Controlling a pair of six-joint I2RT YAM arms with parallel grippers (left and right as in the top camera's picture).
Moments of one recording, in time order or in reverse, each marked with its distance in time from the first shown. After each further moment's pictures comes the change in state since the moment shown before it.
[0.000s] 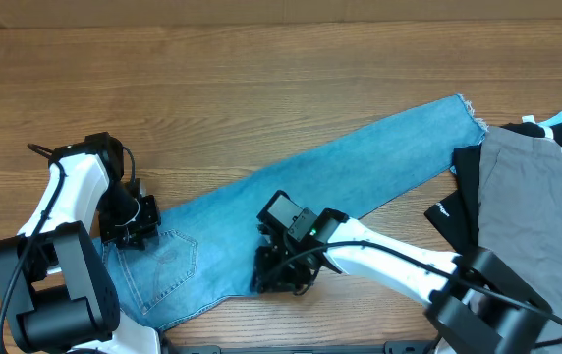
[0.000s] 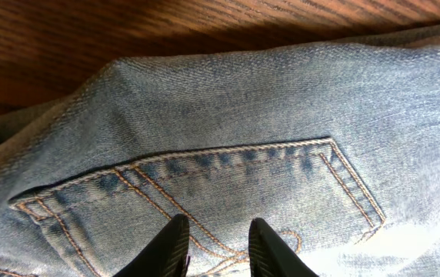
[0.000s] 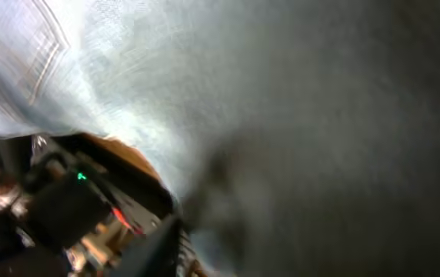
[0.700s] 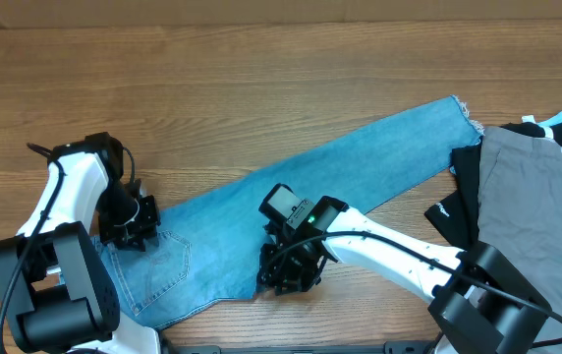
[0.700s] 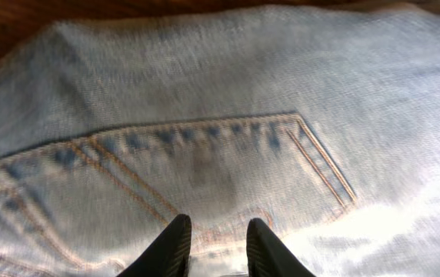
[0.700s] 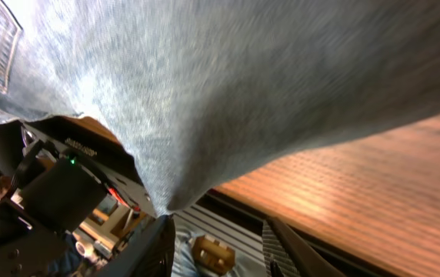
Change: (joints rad) left arm 0.000 0.000 0.028 -0.056 0.013 0.007; right arm -0.038 0.006 0.087 -0.249 -0.013 -0.034
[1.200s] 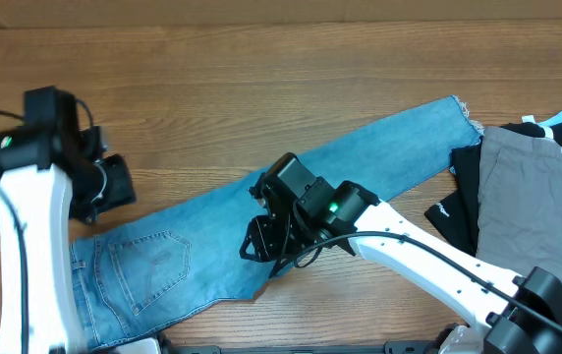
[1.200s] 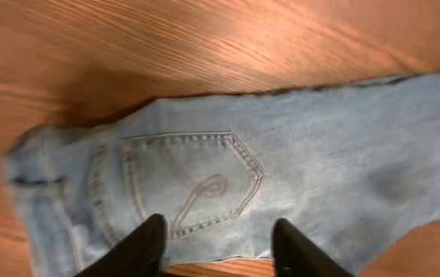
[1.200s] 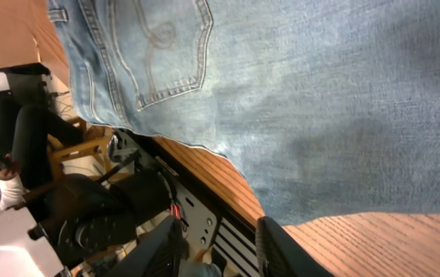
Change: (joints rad) left arm 0.012 -0.341 0.318 -0.177 -0.017 -0.042; right arm -0.037 -0.140 0.120 0.059 0.060 -0.166
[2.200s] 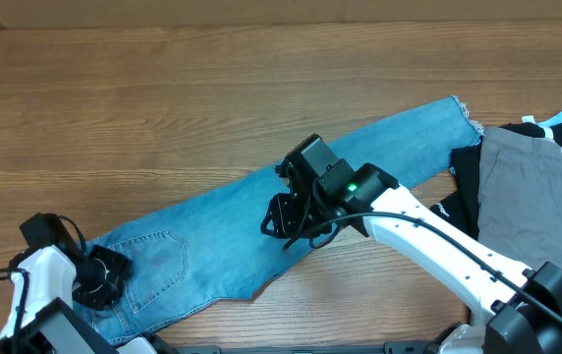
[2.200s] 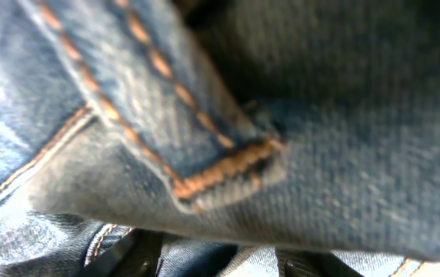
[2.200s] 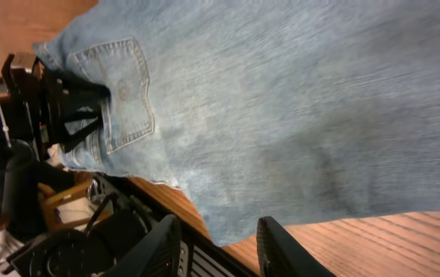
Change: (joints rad) left arm 0.427 0.048 -0.811 0.632 0.032 -0.406; right arm -0.132 0.000 0.000 -0.043 0.060 -0.010
